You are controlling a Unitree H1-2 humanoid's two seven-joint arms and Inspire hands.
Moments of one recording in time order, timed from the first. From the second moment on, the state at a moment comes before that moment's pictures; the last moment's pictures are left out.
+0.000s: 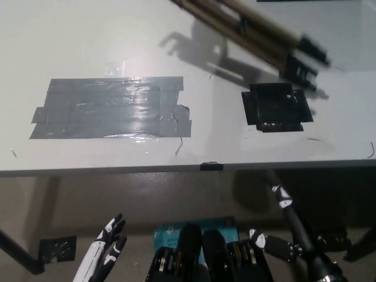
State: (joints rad) left_arm 0.03 0.21 -0.12 0.28 0.16 -0.33 -0.03; right_arm -0.04 -0.14 0.23 -0.06 -0.37 -0.17 -0.05
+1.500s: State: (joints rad) left_arm 0.01 0.21 -0.13 0.28 0.18 -0.34 -0.06; right_arm -0.87 -0.21 0.23 0.34 -0.72 0.30 0.19
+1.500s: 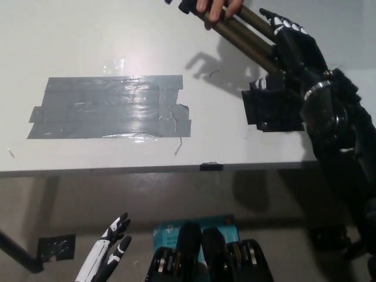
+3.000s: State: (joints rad) left_arm -0.03 0.22 -0.13 0.28 0.21 -0.33 -0.08; right_arm -0.97 -0.31 0.53 0.76 -0.85 -0.07 -0.31
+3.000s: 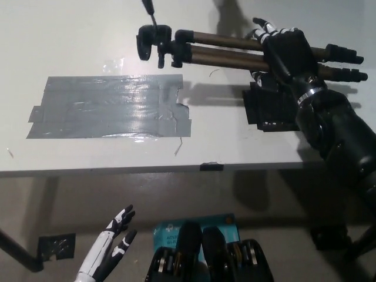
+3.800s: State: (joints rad) left_arm -0.03 0.21 -0.13 0.28 0.21 -0.33 -0.08; right_arm -0.90 -0.35 0.55 0.73 -0.80 -0.05 0.13
